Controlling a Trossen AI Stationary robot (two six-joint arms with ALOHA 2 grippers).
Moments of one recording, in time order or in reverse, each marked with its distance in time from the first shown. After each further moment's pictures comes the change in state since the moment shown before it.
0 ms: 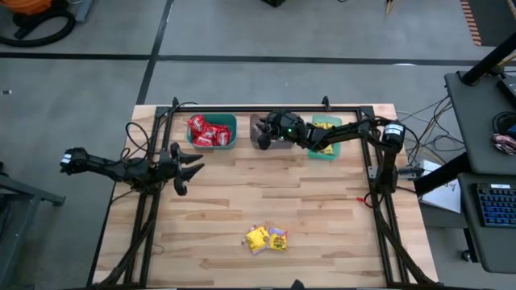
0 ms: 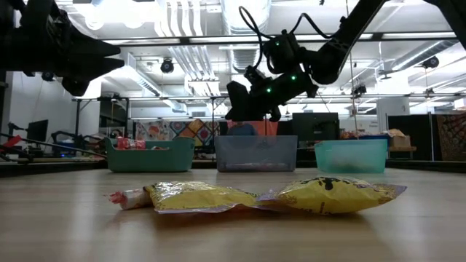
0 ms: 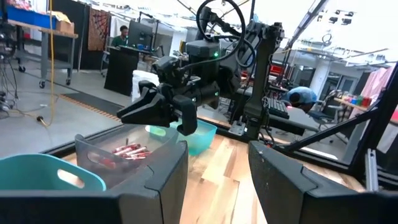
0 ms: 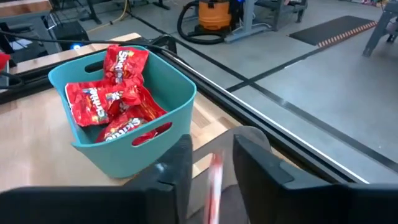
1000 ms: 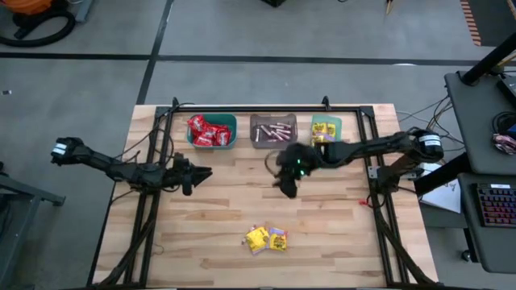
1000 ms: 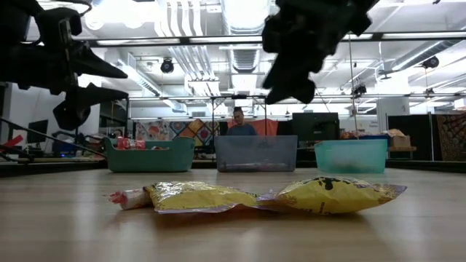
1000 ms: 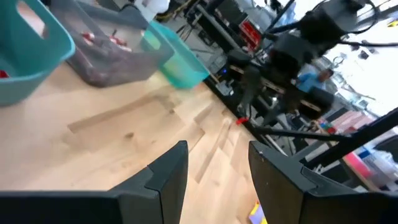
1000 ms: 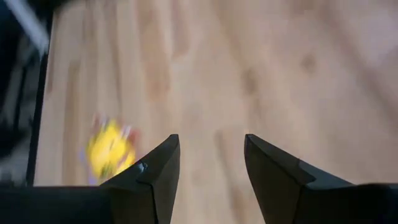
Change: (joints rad) left arm -0.048 0.334 0.001 0.073 0.007 -0.672; right arm 0.340 -0.342 0.001 -0.824 -0.416 0.256
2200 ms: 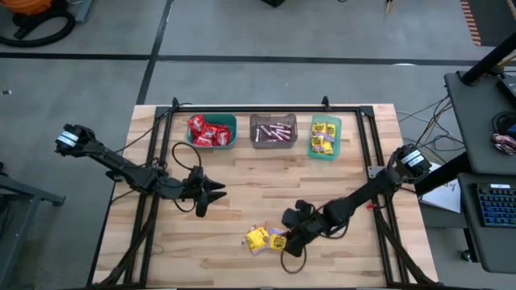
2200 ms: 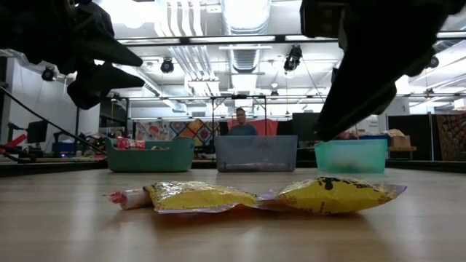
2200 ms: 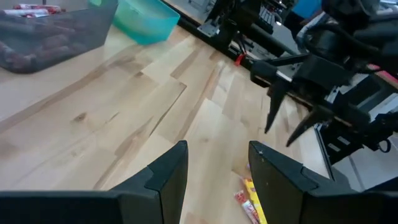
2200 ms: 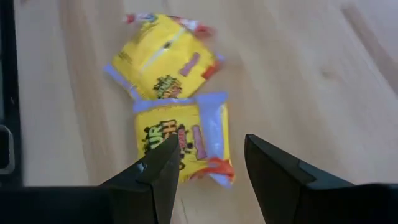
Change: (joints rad) left arm -0.141 0.496 0.283 0.007 0.031 0.143; right arm 0.566 0.242 0.061 -0.016 0.487 0.429
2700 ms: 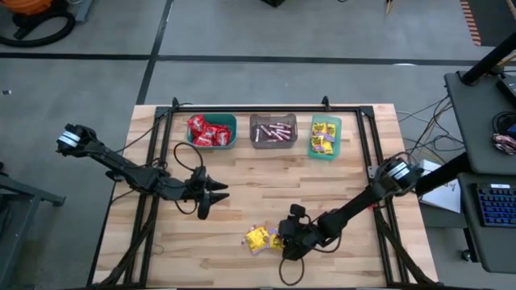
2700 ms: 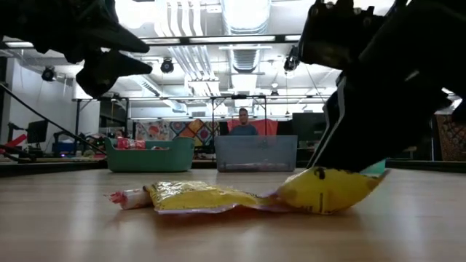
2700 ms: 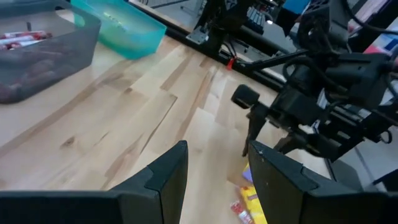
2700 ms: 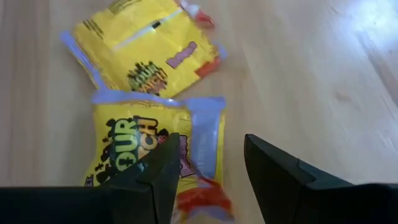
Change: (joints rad) left arm -0.005 0.040 0.061 0.007 0.000 0.097; right arm 0.047 0.165 0.007 0.112 0.176 -0.146
